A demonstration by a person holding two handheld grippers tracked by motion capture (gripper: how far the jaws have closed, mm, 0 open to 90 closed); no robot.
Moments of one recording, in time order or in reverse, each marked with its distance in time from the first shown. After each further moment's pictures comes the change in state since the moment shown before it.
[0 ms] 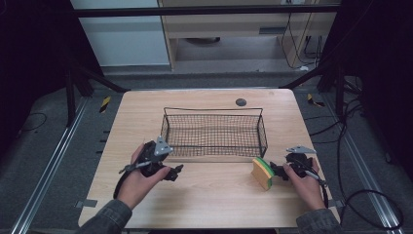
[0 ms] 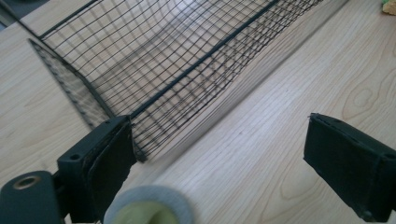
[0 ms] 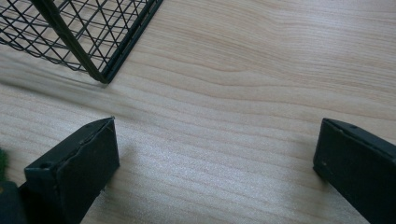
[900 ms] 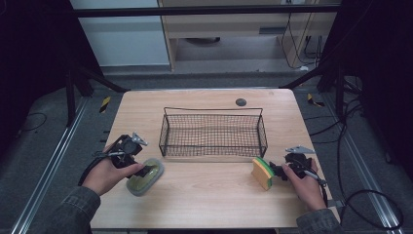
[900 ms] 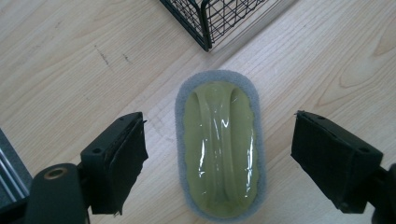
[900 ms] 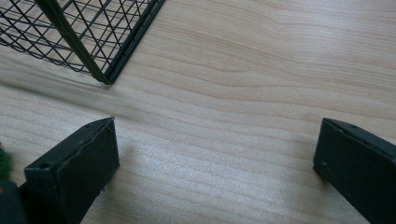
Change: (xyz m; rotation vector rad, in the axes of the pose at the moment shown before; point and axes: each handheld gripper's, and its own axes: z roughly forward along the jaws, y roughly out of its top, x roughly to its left) left arm 0.055 -0.018 -0.034 0.339 0.007 -0.050; right arm 0.002 0.000 0.000 0.002 -0.004 0.000
